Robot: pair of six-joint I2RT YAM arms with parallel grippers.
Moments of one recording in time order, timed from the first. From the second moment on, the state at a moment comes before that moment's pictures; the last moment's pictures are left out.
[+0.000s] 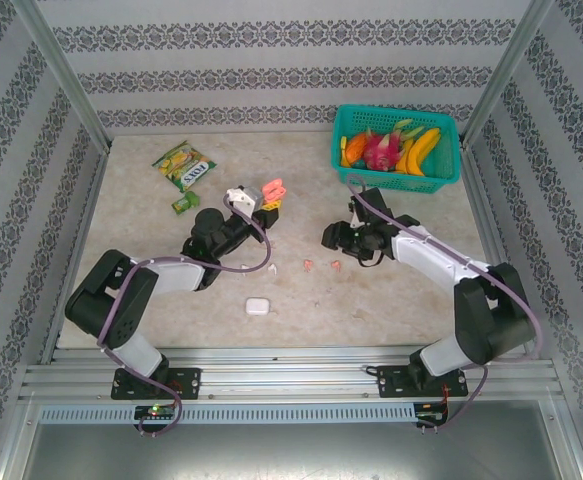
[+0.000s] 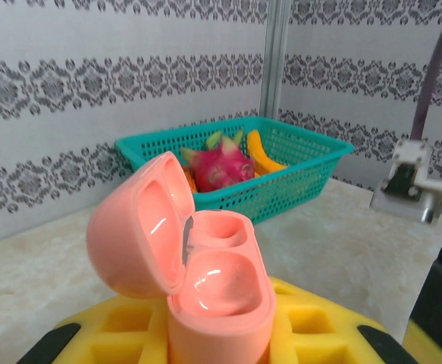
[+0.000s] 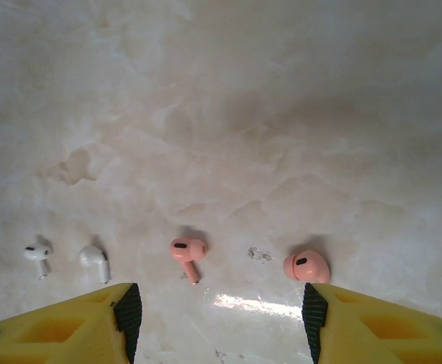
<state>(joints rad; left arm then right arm) -0.47 1.62 0.65 1.01 0.28 -0.02 0.41 1.50 0.95 -0.48 -0.24 0.69</state>
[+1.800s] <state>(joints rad) -0.39 1.61 0.64 1.16 0.29 -0.07 0.66 1.95 1.30 -0.72 -0.01 0.77</state>
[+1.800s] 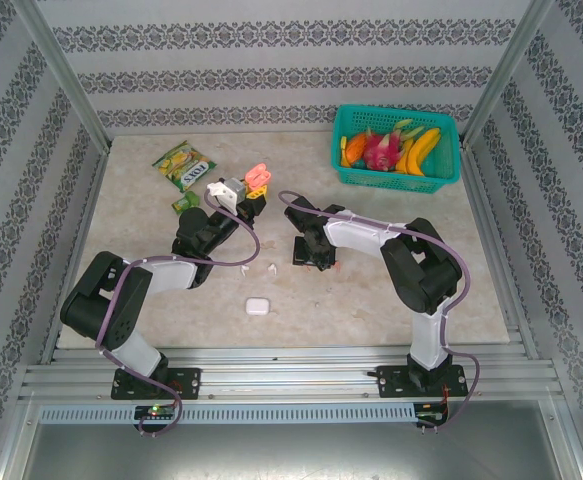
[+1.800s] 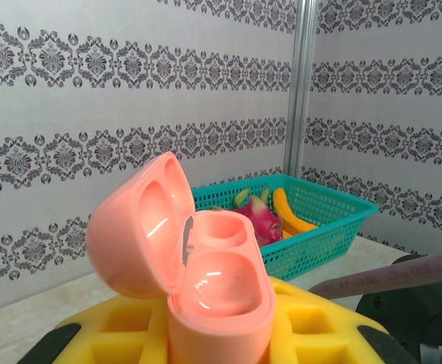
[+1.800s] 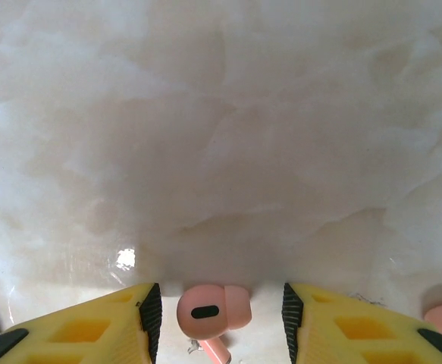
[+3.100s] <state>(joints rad) -0.39 1.62 0.64 1.16 0.30 -0.09 0.66 1.95 1.30 -0.73 0.00 0.78</state>
